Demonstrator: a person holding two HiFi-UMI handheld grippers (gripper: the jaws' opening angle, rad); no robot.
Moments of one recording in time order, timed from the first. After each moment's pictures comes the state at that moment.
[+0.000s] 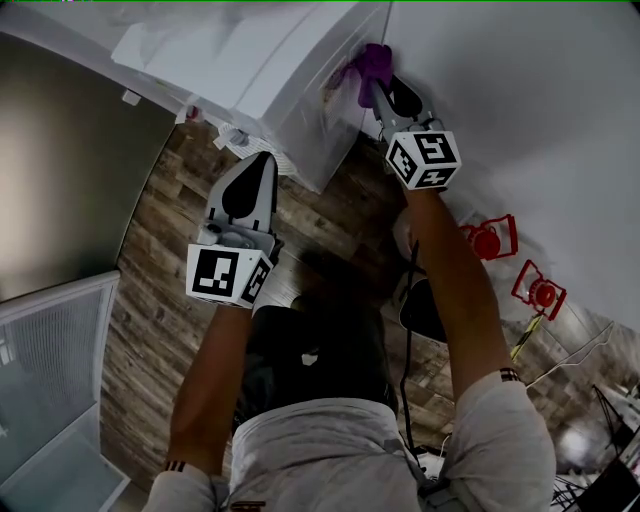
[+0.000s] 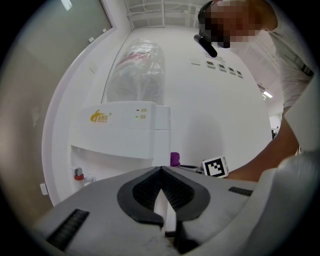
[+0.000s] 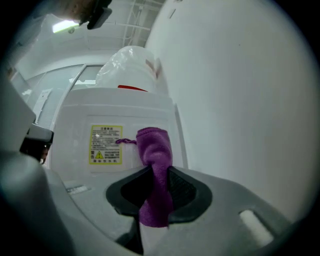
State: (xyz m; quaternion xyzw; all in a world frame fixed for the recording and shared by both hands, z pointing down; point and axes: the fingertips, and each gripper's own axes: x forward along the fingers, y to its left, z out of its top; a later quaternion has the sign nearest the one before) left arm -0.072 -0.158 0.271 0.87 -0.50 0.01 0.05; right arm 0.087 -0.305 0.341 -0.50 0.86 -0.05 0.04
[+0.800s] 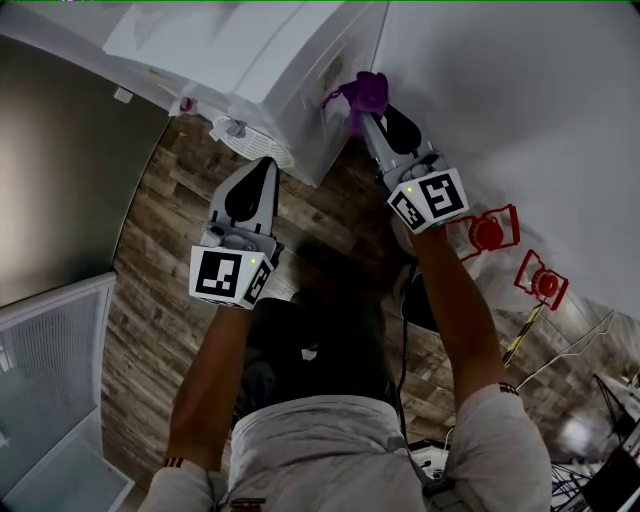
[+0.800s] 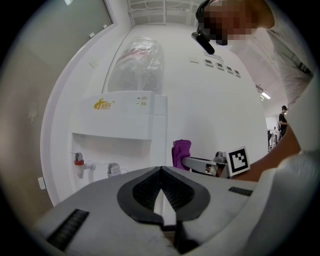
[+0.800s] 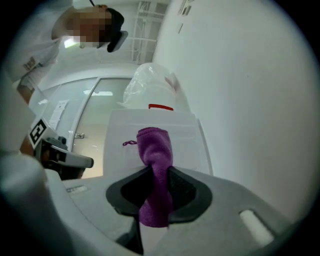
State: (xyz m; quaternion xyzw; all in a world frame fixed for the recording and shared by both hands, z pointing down) left arm -0.075 -0.143 0.301 0.87 -0.48 0.02 0.06; right arm 0.061 -0.217 0.318 -0.44 0.89 -0.02 0.09
